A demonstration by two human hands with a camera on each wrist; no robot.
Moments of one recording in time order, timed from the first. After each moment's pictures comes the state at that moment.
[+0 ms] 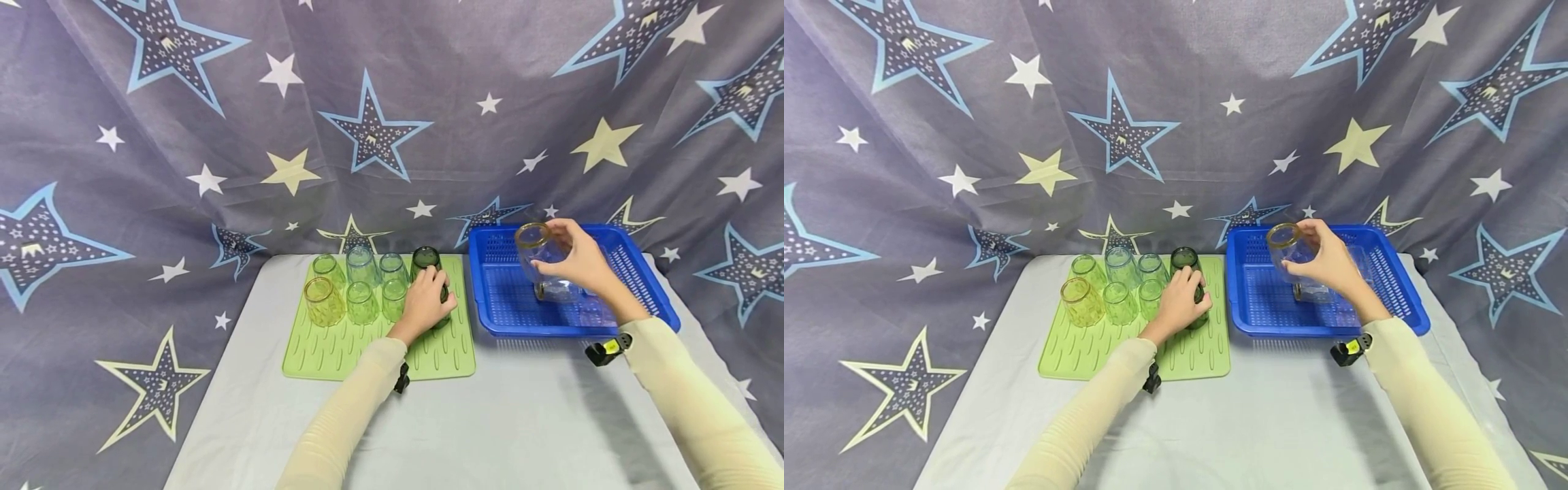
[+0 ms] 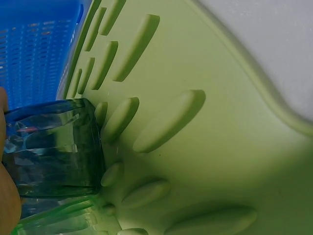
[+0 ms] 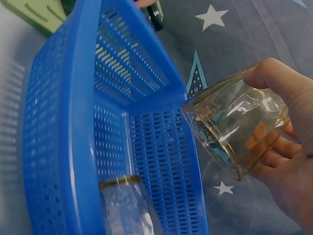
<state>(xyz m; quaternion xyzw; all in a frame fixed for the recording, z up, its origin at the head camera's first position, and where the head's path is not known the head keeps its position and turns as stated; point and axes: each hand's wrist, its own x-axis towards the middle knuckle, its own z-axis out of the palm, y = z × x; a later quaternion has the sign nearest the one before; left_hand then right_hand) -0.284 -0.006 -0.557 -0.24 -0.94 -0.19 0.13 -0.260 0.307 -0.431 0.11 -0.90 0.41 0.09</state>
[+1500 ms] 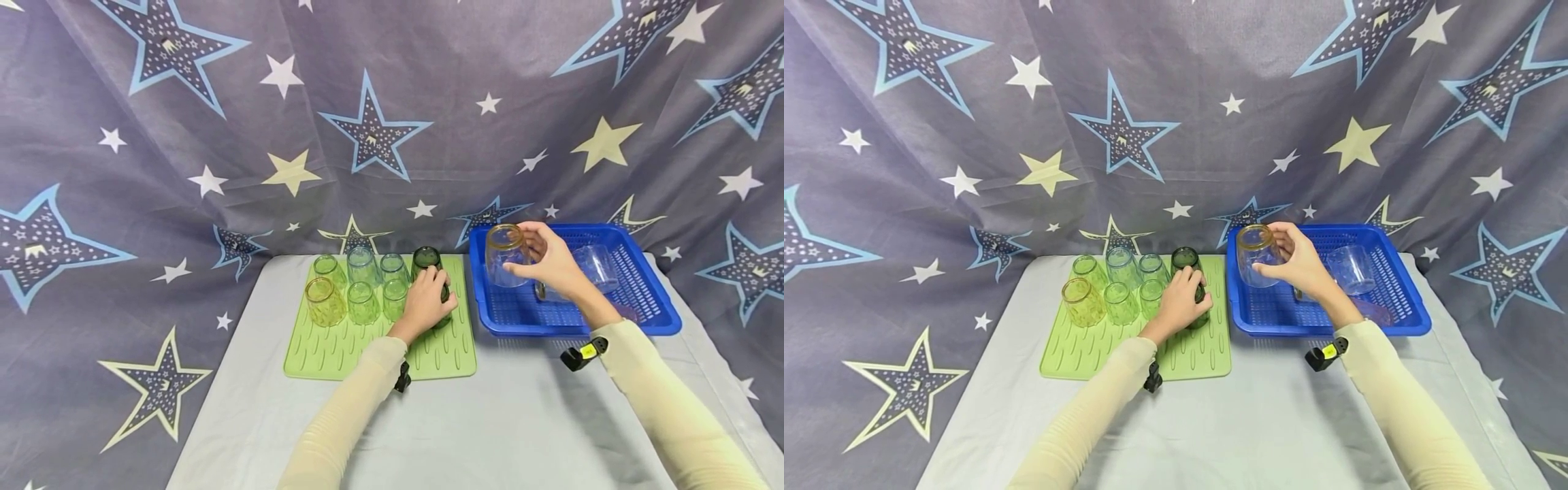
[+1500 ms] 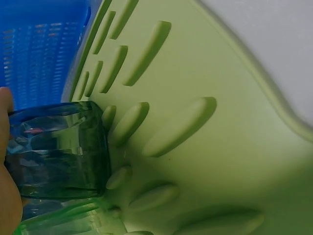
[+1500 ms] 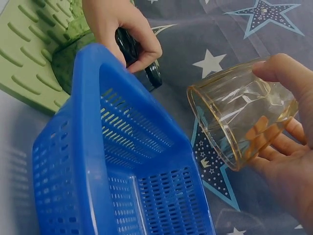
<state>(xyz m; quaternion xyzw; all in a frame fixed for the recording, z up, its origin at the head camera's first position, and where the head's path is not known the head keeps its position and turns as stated) -0.281 -0.007 -0.550 -0.24 -0.95 -0.19 0.11 -0.258 0.260 -0.432 0.14 -0.81 0.57 0.03</state>
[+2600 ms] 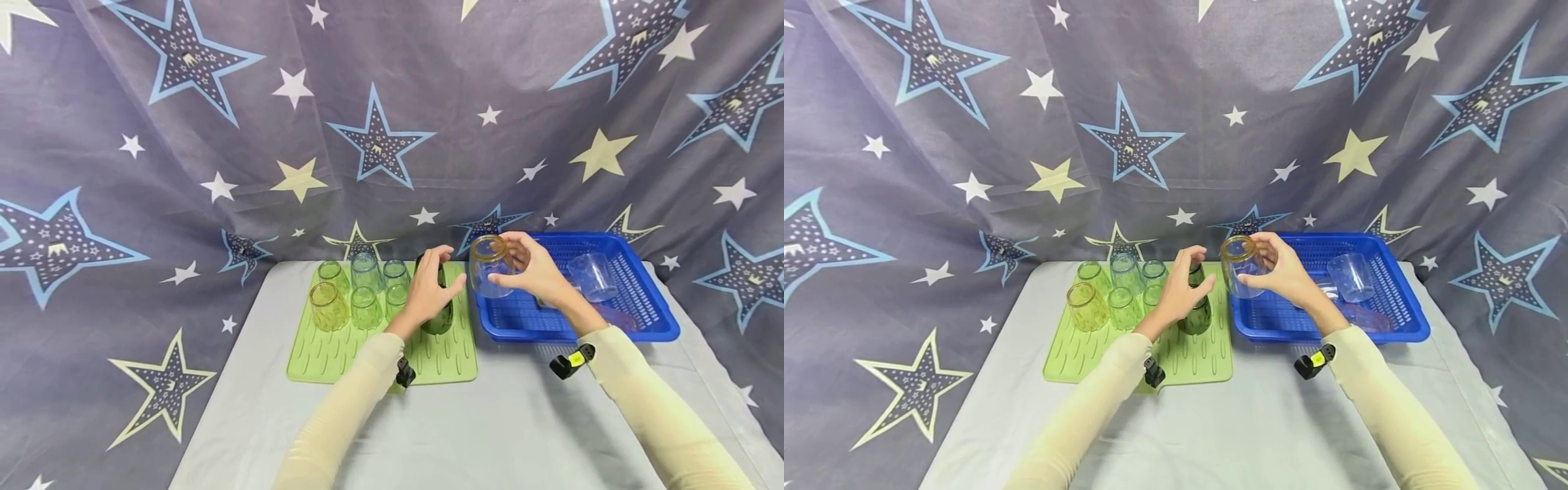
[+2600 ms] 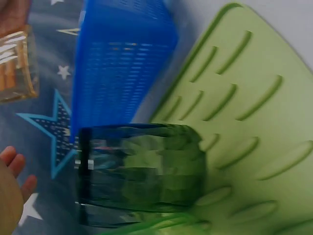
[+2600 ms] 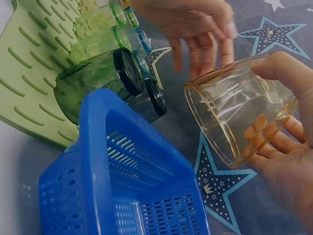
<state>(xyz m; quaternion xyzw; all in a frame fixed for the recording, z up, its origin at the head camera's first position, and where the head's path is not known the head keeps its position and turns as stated) -0.274 -0.008 -0.491 -0.24 -0.85 -0.45 0.12 -0.253 0.232 -0.429 0.18 -0.79 0.59 0.02</state>
